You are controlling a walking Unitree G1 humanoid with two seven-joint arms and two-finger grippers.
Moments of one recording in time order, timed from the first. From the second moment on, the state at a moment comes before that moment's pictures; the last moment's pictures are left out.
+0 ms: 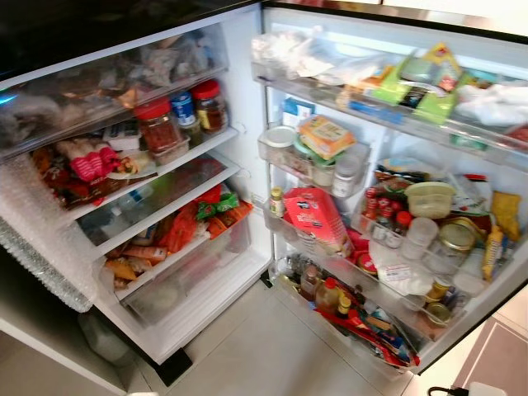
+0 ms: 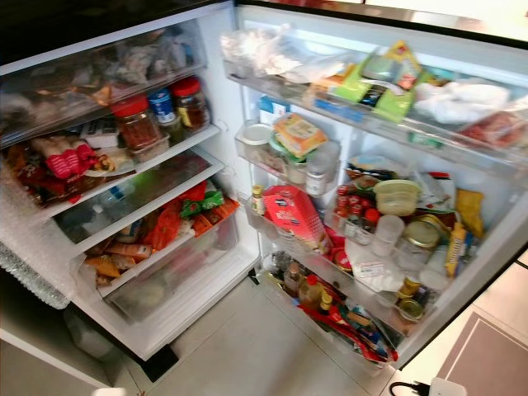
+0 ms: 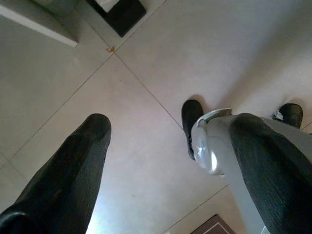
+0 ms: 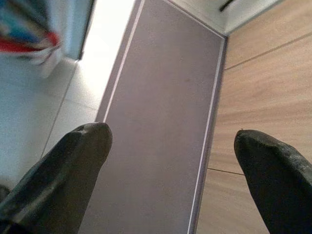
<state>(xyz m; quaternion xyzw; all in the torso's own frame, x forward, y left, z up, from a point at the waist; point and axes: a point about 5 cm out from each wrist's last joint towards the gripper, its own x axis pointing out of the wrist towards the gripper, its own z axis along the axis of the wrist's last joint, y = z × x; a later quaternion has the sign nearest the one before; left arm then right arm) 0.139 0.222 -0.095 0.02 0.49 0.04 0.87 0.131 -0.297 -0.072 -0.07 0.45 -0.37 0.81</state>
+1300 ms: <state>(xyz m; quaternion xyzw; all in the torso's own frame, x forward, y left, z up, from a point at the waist) 0.152 0.234 -0.088 0.04 0.48 0.03 0.87 0.114 -0.365 -0.036 -0.06 0.35 -0.48 0.80</state>
